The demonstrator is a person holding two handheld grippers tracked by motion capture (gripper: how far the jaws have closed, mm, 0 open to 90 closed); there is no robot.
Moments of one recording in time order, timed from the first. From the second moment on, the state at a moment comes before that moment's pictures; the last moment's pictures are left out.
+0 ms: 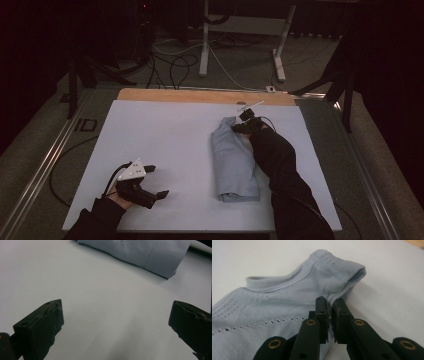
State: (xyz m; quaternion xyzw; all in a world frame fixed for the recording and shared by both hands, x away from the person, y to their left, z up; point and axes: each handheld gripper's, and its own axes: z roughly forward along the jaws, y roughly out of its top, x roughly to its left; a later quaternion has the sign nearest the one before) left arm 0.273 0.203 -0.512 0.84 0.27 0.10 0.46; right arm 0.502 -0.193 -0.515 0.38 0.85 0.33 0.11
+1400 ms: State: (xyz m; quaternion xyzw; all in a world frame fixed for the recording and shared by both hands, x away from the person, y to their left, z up) left arm 0.271 0.212 -0.504 0.83 0.26 0.11 0.47; right arm 0.342 -0.188 -0.452 0.25 0.86 0.43 0.06
